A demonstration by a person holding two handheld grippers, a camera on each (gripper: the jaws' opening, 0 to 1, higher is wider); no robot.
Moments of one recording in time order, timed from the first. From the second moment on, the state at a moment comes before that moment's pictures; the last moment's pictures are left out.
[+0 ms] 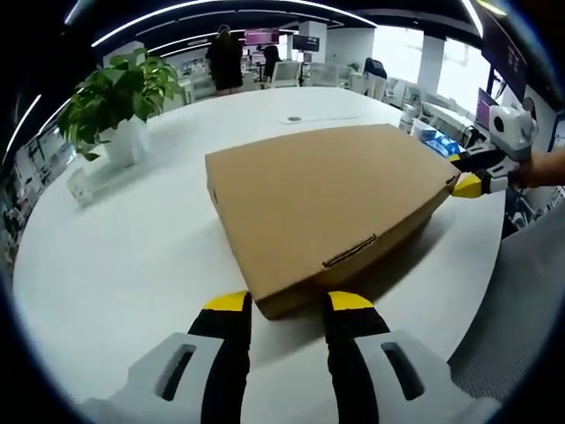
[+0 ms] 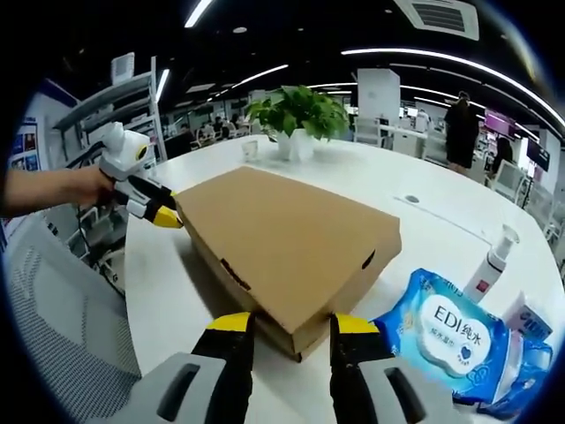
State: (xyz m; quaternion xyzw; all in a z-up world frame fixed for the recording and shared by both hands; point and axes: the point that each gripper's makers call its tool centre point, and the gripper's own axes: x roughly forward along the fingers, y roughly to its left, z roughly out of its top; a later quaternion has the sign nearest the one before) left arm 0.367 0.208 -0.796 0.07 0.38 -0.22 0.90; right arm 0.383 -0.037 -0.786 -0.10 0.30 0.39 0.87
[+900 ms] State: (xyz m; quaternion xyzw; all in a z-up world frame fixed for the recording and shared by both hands) left arm 0.410 0.197 -0.800 0.07 0.40 -0.23 0.89; right arm 0.424 -0.044 -0.786 -0.10 0.31 0.38 0.87
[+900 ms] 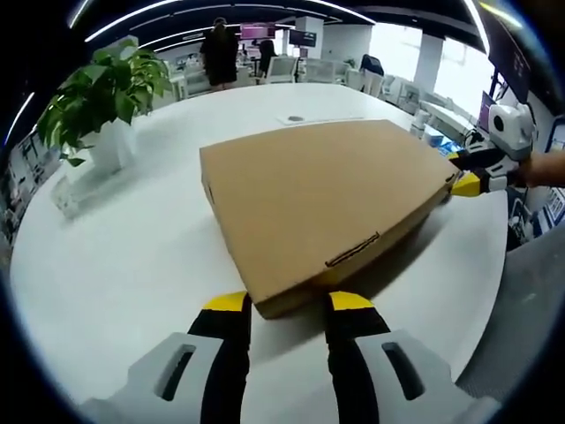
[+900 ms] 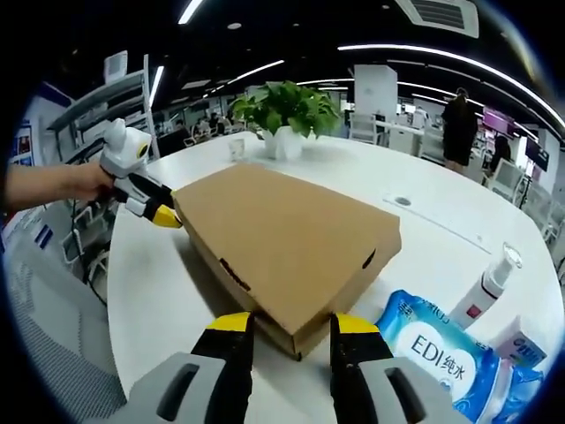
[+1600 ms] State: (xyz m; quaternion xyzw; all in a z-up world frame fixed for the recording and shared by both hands) left arm 0.423 0.195 -0.799 0.06 0.40 -0.23 0.89; right arm 0.435 -0.050 -0.787 -0.10 0.31 0.37 0.87
